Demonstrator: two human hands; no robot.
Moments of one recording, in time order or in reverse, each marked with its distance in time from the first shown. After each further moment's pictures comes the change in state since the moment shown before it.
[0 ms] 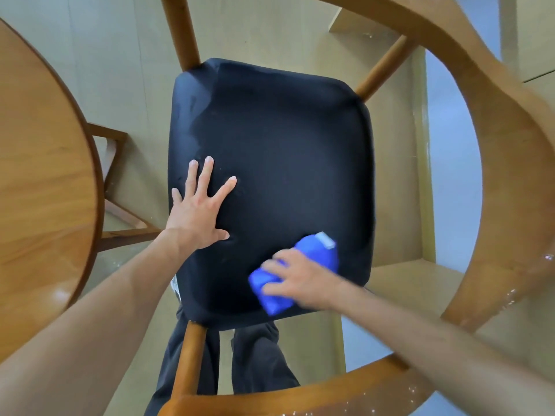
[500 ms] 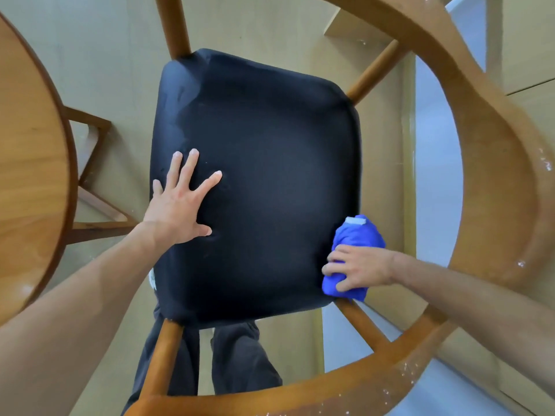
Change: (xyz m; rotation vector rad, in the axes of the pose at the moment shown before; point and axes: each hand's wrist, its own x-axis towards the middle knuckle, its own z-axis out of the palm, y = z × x) left_hand 0.000 -0.001 0.000 -0.025 0.028 -0.010; right_hand -0.100 0.088 -0.029 -0.326 -0.592 -0.309
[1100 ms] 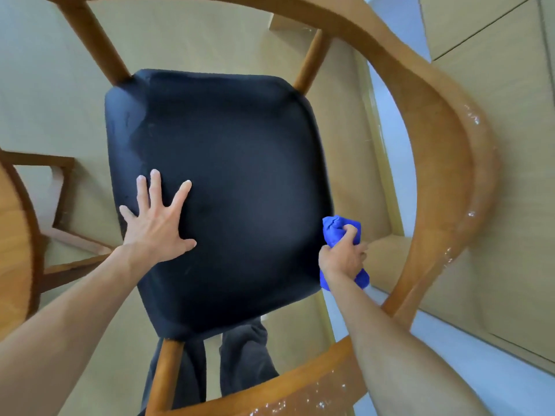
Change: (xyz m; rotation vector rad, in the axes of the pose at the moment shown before) left_hand 0.001 0.019 -0.008 0.049 -0.001 -0.039; right_hand 0.057 -0.058 -0.024 1.474 0.415 2.200
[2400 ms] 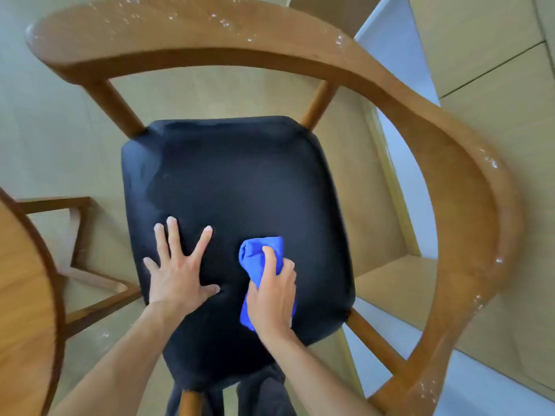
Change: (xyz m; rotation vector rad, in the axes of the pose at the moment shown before) left_hand 0.005 0.007 0.008 0.003 0.029 -0.003; right_hand -0.097 -0.089 0.063 0.094 -0.001 -0.538
